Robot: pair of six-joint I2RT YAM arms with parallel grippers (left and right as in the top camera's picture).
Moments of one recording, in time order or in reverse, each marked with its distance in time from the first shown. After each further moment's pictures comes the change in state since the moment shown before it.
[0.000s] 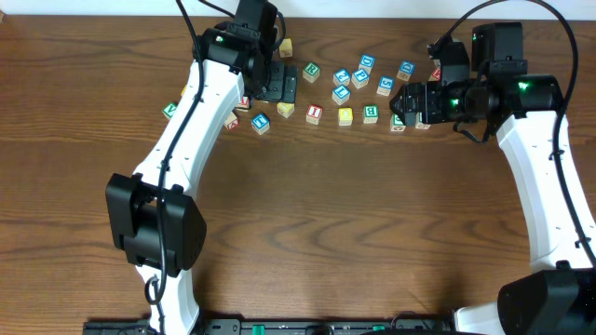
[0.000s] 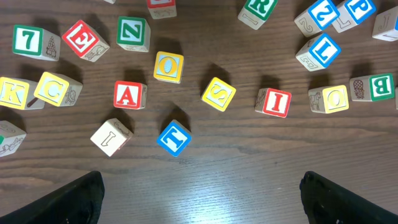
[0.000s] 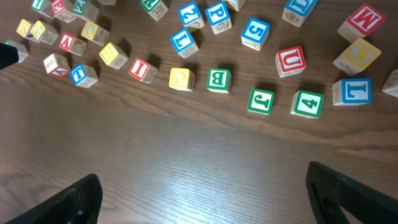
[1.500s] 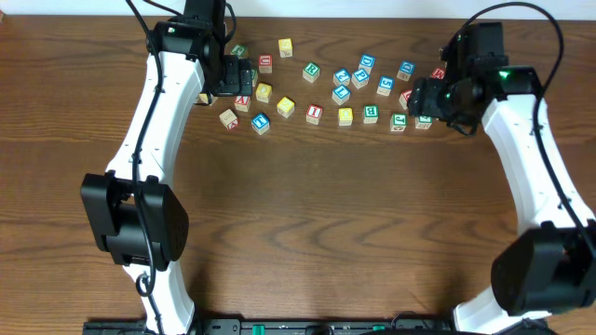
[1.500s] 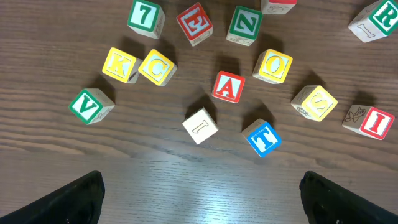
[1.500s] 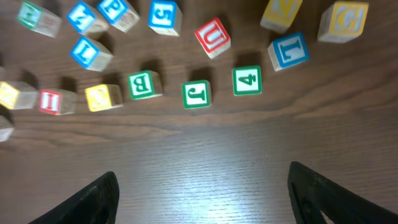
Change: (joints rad) left arm 0.165 0.000 0.000 -0.060 -0.071 0.008; right arm 0.000 0.129 0.002 0.025 0.241 0.250
